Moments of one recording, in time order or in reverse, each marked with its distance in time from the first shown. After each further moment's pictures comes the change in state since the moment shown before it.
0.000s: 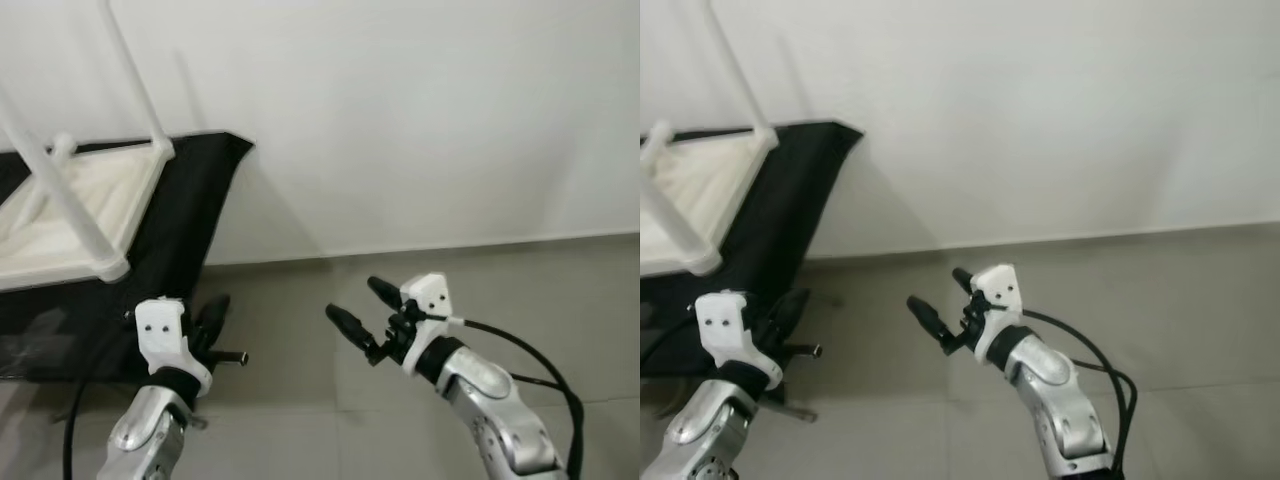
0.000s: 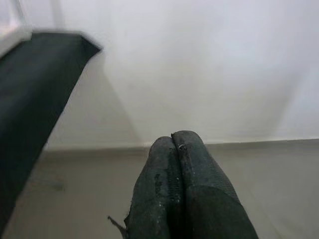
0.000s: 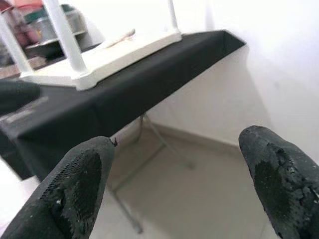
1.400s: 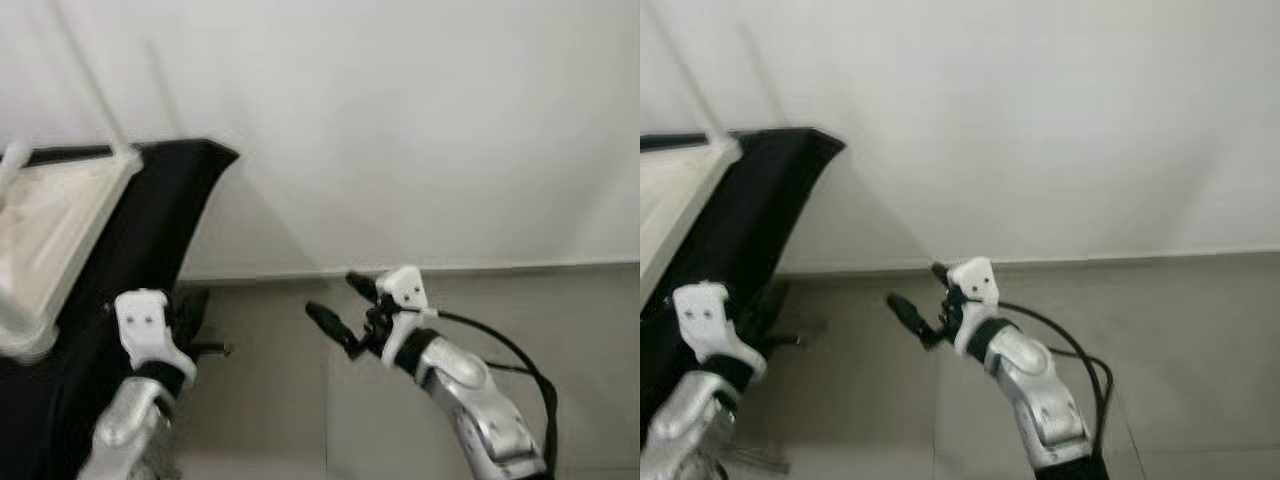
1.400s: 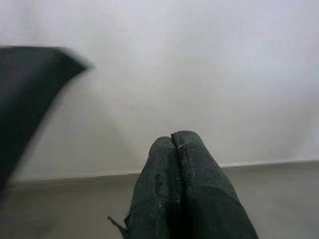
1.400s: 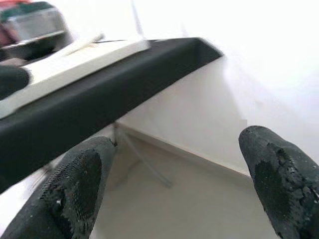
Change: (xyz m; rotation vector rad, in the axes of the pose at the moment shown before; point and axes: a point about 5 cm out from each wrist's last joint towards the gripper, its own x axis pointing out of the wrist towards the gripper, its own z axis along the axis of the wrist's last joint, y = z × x) left arm 0.003 -0.008 -0.001 -0.006 0.000 -0.062; right arm -0.002 -0.006 -0.003 -0.031 0.046 -0.020
